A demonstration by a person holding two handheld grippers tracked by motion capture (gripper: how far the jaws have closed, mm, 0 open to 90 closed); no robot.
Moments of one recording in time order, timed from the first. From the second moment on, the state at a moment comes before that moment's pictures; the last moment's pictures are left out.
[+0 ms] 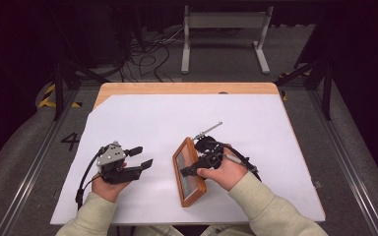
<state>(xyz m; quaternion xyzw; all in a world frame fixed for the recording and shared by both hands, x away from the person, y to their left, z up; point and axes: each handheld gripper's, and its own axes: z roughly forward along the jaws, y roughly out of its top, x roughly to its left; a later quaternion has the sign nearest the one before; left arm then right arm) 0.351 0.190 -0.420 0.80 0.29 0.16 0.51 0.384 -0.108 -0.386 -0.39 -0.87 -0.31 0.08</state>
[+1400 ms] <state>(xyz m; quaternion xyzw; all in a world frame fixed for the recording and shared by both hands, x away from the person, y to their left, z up) 0.348 0.199 -0.421 0.79 0.30 0.16 0.51 0.421 -0.114 -0.309 -0.19 -0.96 -0.21 0.02</state>
